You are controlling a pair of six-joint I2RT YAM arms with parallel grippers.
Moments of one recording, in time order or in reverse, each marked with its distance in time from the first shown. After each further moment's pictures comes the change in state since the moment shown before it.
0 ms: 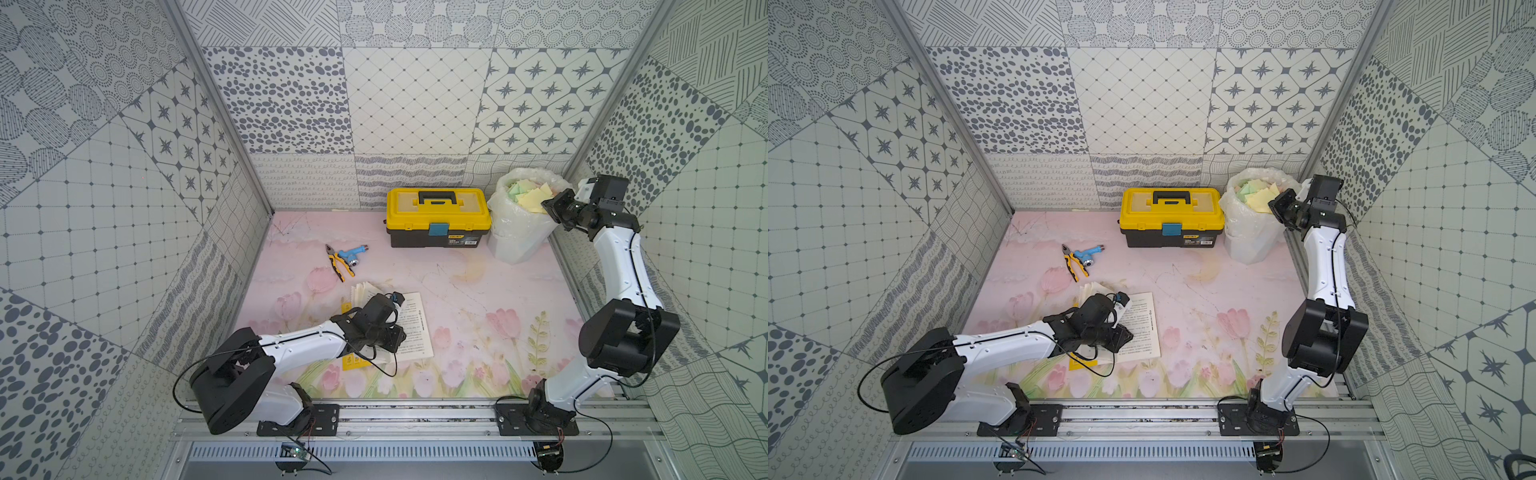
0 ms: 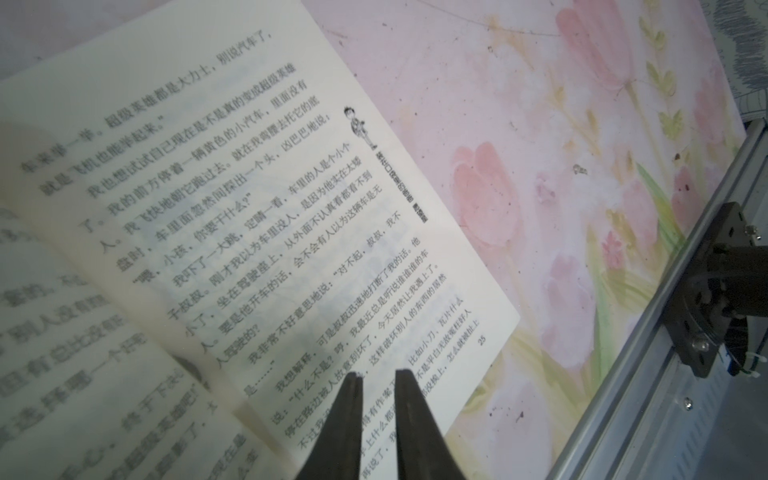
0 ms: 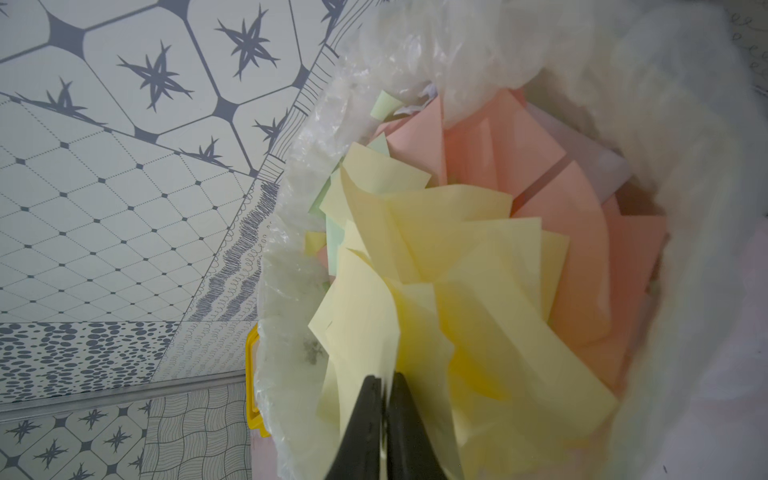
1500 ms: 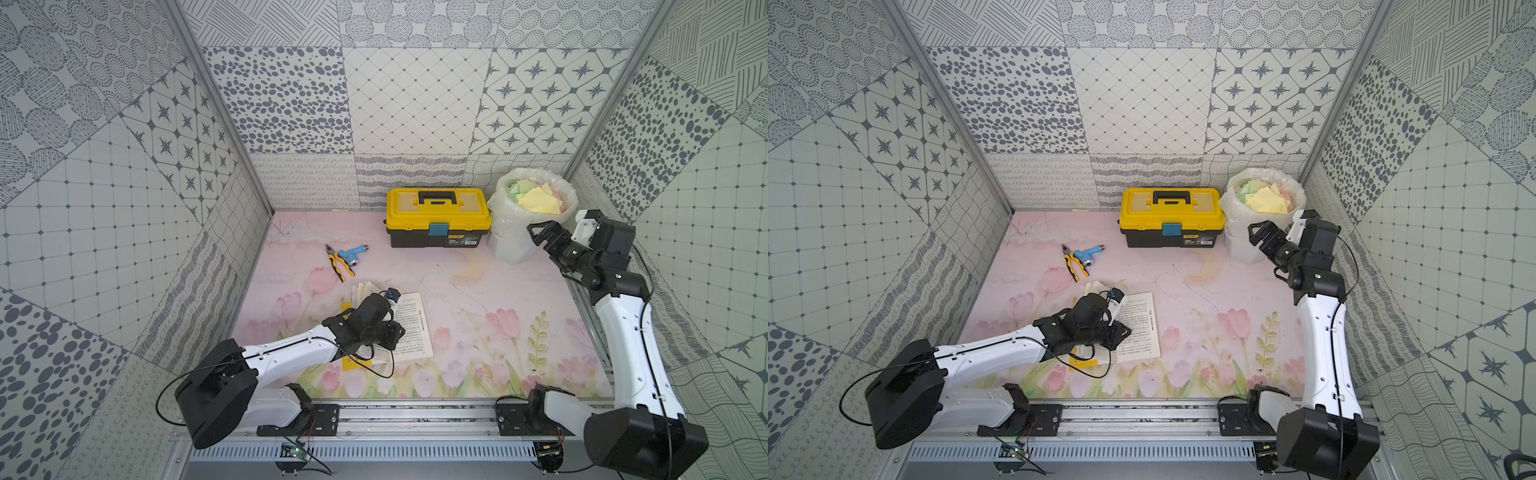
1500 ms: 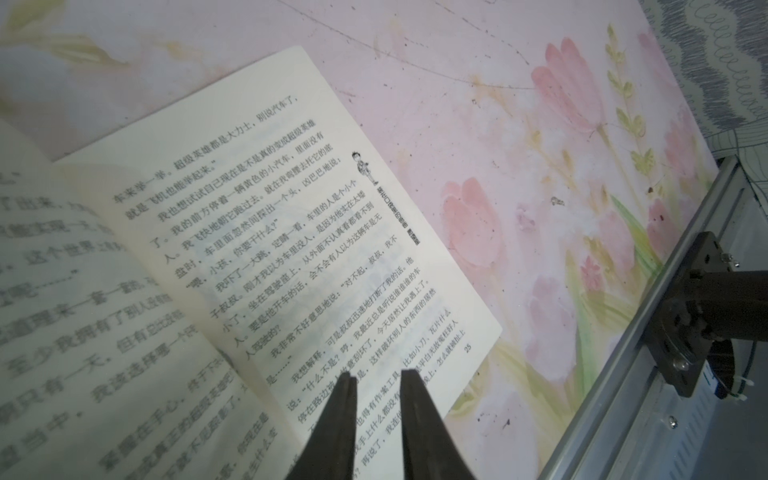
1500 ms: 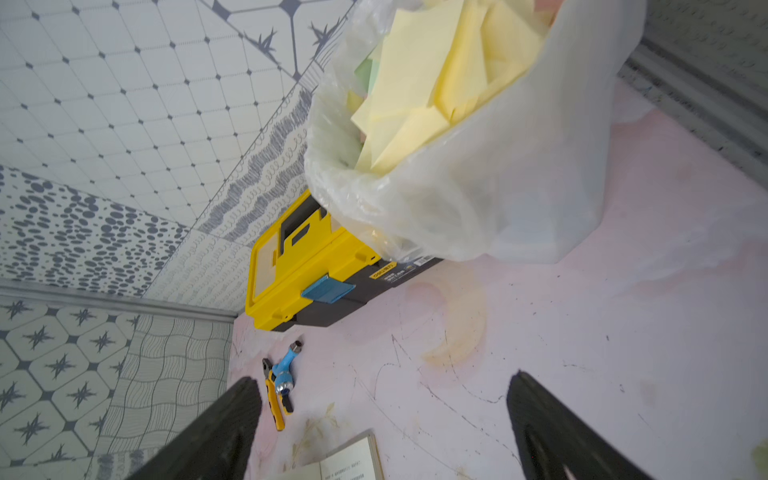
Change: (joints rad) left arm 0.000 -0.103 -0.024 0.003 -0.054 -0.020; right arm 0.106 -0.597 -0.568 0.067 0.051 -0.108
